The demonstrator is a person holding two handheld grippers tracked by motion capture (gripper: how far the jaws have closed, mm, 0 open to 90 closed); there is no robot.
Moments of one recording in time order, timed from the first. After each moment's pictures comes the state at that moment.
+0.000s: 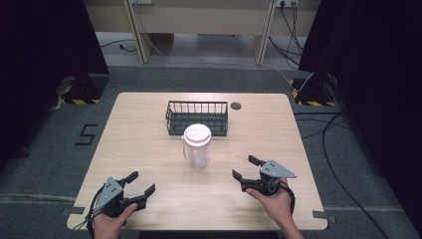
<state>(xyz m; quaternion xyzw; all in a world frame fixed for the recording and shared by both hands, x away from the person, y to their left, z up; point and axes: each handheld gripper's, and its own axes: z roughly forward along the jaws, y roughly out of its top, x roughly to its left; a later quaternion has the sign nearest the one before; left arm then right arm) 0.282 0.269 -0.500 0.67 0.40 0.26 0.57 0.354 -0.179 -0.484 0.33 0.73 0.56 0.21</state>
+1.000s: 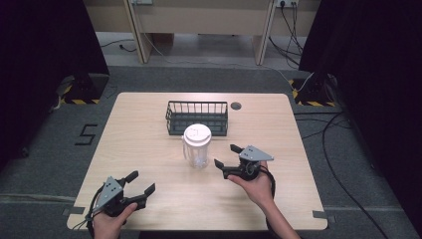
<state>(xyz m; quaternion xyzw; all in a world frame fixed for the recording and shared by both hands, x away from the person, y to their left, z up) 0.283 0.270 -0.499 0.67 0.40 0.26 0.57 0.394 -0.128 -0.476 0.30 0.75 0.56 0.19</state>
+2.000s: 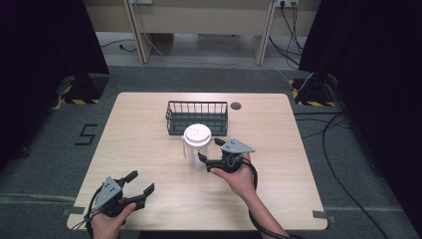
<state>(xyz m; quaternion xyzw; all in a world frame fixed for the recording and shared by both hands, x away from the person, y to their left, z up) 0.282 0.271 -0.498 0.67 0.40 0.26 0.57 0.414 -0.079 -0.471 0.29 0.75 0.57 0.18</state>
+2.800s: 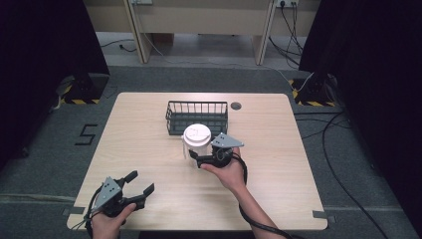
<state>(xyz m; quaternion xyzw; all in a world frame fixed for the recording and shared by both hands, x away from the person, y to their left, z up) 0.281 0.272 -0.498 0.67 0.40 0.26 0.57 0.431 -0.052 -0.473 0.28 0.75 0.58 0.17</state>
